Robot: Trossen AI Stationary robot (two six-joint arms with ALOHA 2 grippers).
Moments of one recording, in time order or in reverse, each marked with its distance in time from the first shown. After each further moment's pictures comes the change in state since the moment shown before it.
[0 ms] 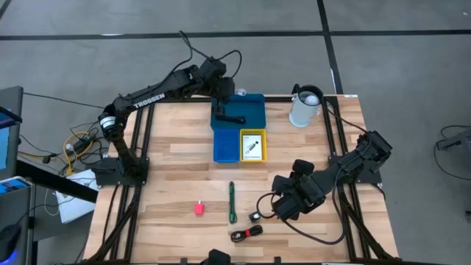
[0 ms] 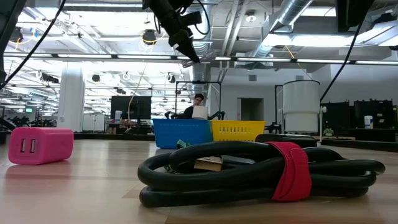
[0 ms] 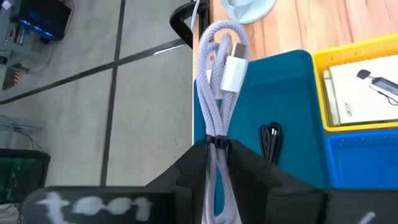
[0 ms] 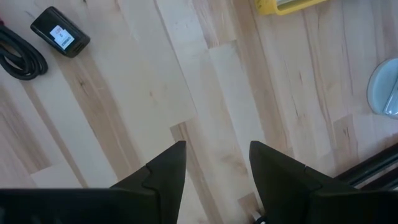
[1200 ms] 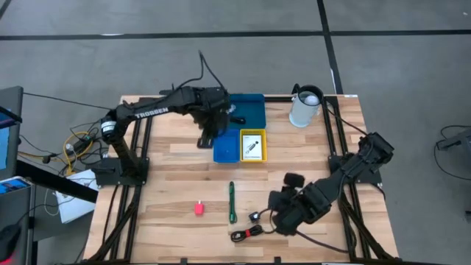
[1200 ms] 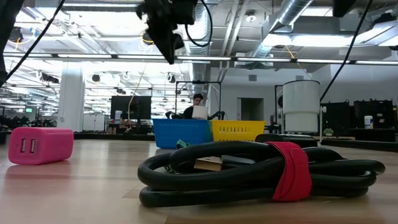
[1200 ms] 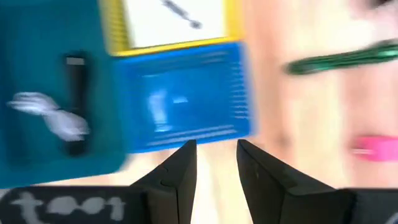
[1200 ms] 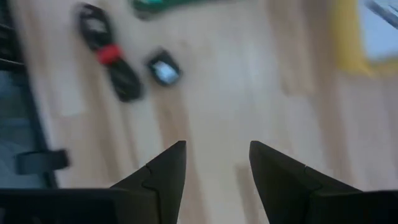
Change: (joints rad) left arm -0.203 0.000 0.000 -0.516 0.194 -0.272; right arm 0.072 -0.001 -0.034 0.282 0.003 -0.097
